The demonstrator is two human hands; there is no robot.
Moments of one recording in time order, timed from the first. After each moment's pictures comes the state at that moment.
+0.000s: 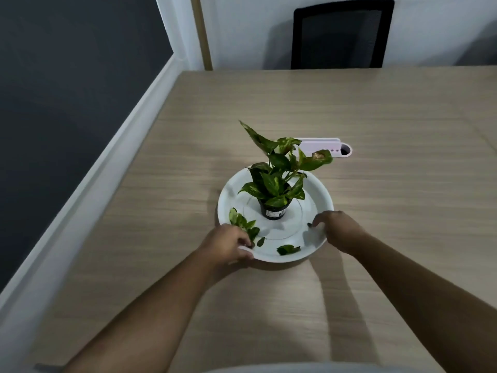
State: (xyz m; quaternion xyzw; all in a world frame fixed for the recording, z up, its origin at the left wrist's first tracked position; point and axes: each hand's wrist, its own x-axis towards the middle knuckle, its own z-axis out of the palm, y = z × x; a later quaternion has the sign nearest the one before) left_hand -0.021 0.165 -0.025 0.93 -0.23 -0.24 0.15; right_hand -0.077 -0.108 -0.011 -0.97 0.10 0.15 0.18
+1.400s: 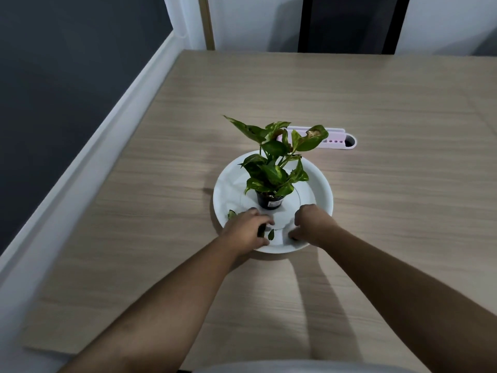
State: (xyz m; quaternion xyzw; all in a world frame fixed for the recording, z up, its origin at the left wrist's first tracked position) left_hand -0.027 0.113 -0.027 0.93 -0.25 -0.22 0.17; right_hand -0.052 -0.065 -0.018 -0.97 0.06 0.21 0.11
